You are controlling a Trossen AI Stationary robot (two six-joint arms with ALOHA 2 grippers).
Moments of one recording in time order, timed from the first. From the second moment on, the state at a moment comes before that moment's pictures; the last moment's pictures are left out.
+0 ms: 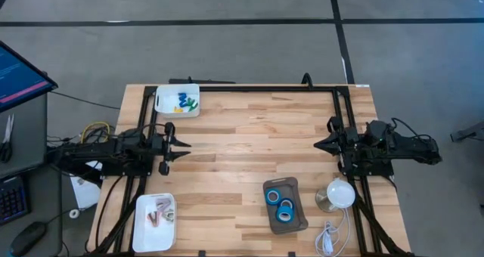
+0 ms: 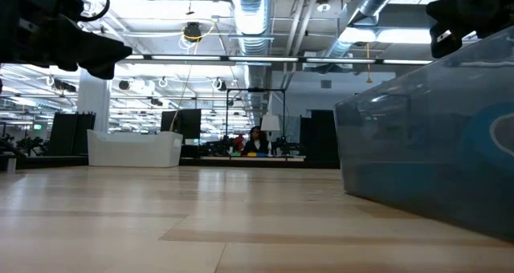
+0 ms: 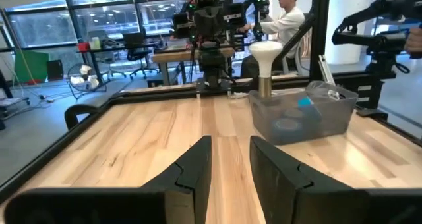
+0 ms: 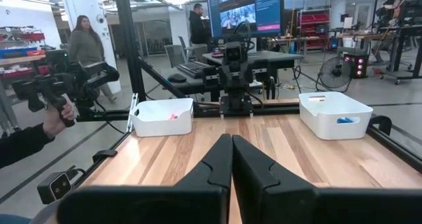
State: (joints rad) left arm 0.06 0.03 0.01 0.02 0.06 0.10; right arm 0.01 0.00 0.24 -0.20 -0.08 0.07
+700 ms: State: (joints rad) left arm 0.06 0.03 0.01 0.02 0.06 0.09; right arm 0.01 0.00 0.24 -0.19 -0.03 0.03
